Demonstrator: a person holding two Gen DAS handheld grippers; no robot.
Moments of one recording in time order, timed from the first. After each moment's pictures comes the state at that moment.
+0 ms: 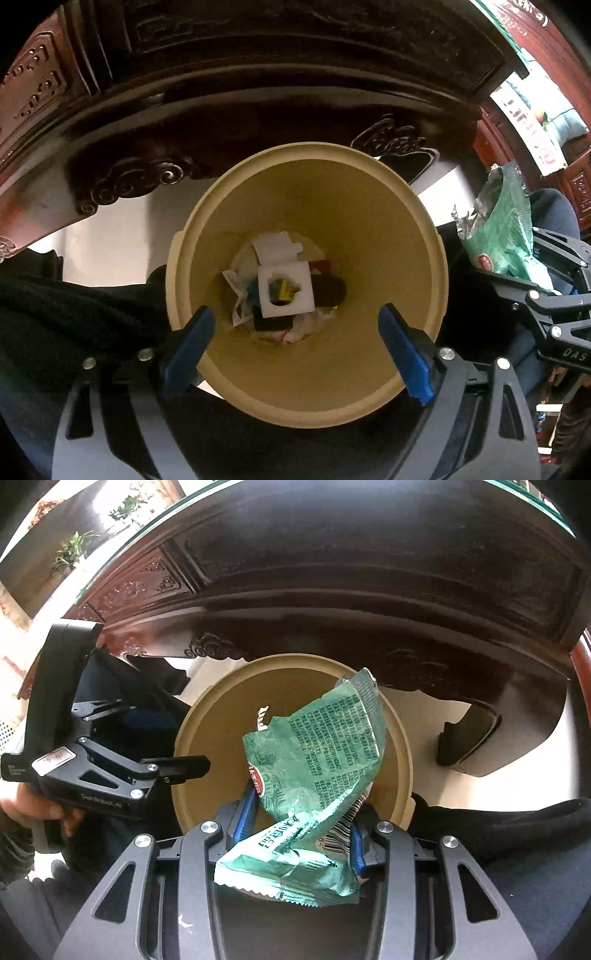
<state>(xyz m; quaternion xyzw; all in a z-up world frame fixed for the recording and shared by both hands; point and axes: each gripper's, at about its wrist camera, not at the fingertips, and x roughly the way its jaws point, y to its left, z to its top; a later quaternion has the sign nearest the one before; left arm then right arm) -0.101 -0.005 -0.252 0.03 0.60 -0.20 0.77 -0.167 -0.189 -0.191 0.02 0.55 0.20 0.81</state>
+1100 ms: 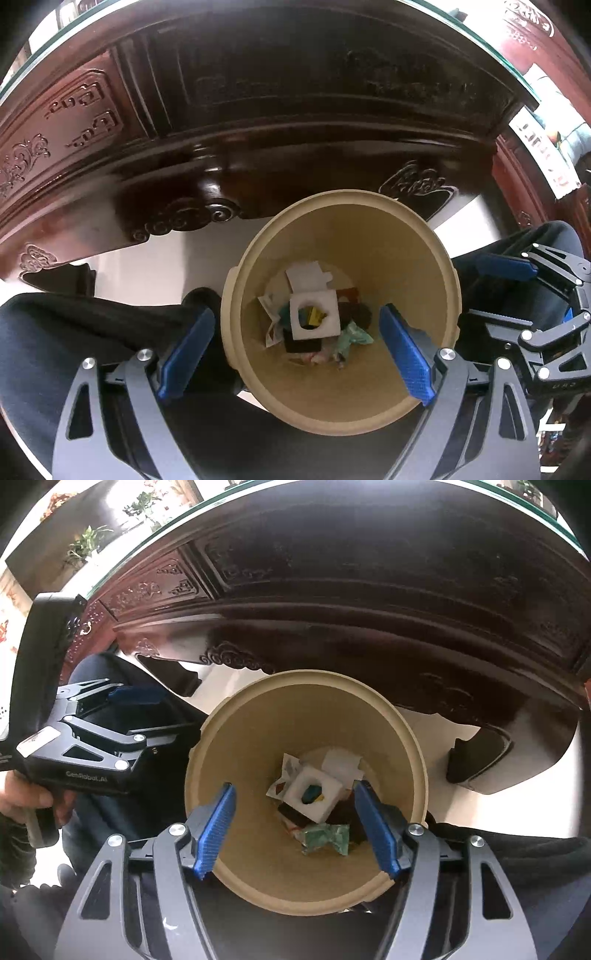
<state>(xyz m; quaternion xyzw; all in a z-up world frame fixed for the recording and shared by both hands) -0.094 0.007 -0.215 0.04 0.56 -0.16 0.81 -0.155 -0.175 -0.180 0.01 0.54 0.22 0.81</state>
